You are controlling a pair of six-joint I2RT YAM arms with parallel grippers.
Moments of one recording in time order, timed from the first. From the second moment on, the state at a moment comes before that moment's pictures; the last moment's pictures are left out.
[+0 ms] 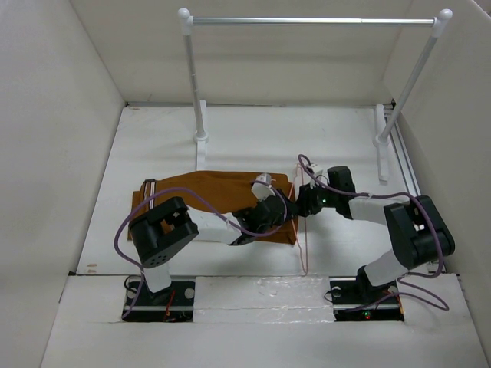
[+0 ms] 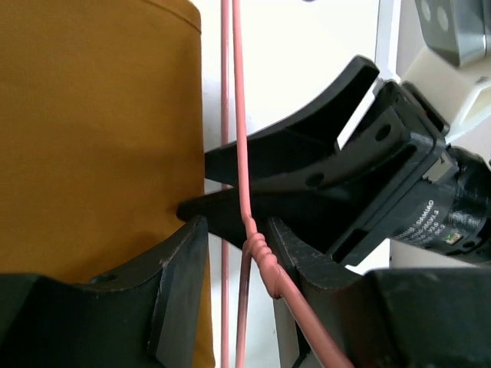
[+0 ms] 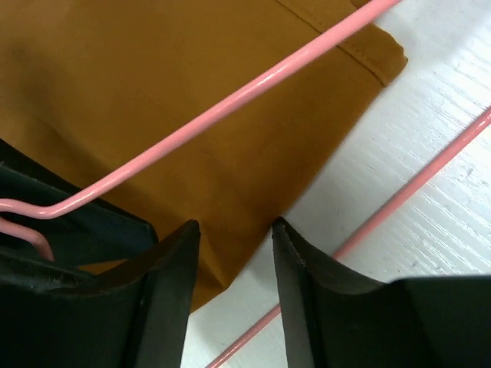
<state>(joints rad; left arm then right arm) -1.11 1.76 0.83 0.43 -0.40 -1.20 0.28 1.54 0.58 0.16 -0.65 0.07</state>
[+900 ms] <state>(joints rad) -1.05 1.54 0.76 0.07 -0.52 -1.10 -0.15 1.14 0.56 -0.25 -0.75 -0.07</state>
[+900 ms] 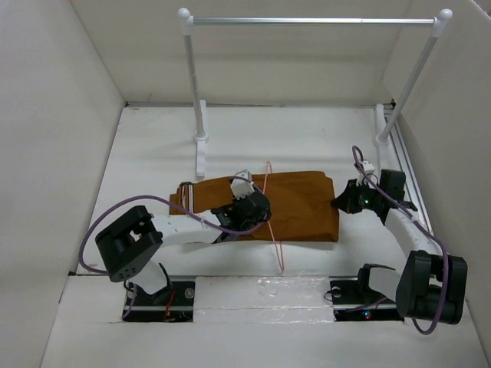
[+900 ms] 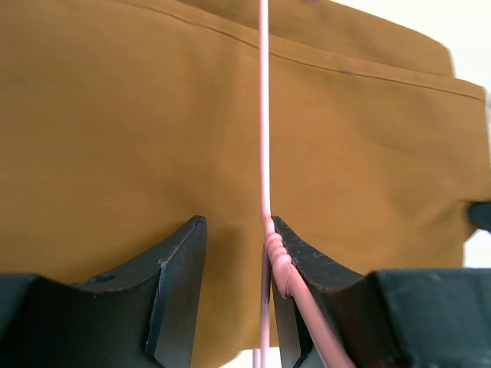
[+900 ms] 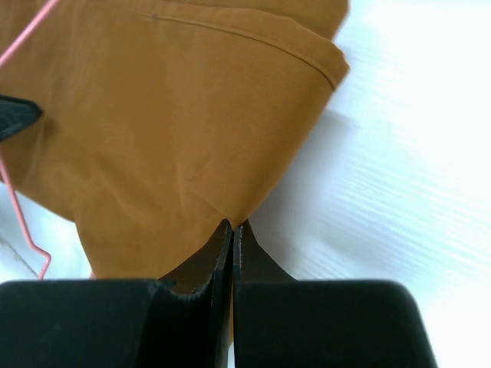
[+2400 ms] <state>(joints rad) -1.01 1.39 1.56 -0.52 -0.61 -0.58 -0.02 0.91 0.91 -0.46 -0.57 0.04</state>
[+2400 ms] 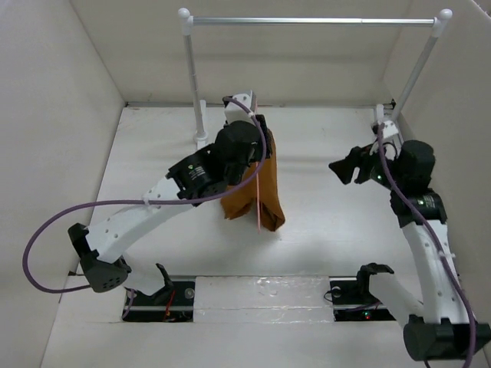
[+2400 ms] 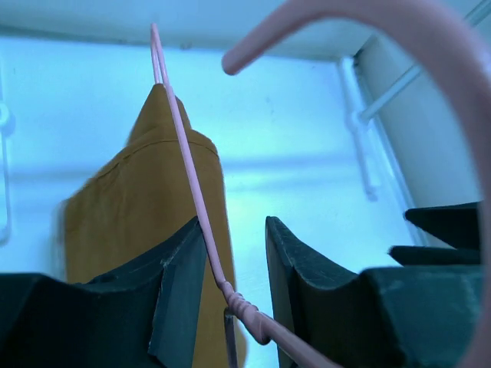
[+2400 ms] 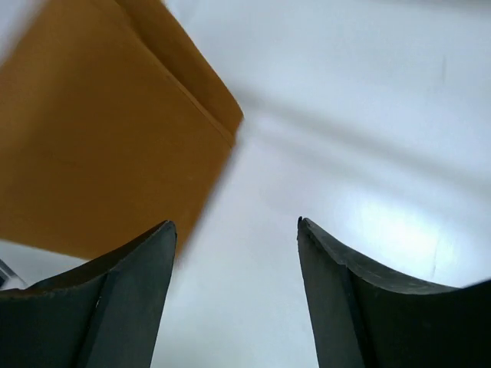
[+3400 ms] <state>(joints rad) -0.95 1.57 1.95 -0.74 -0.48 -0.41 0.80 1.17 1.09 0.07 -0.28 0.76</state>
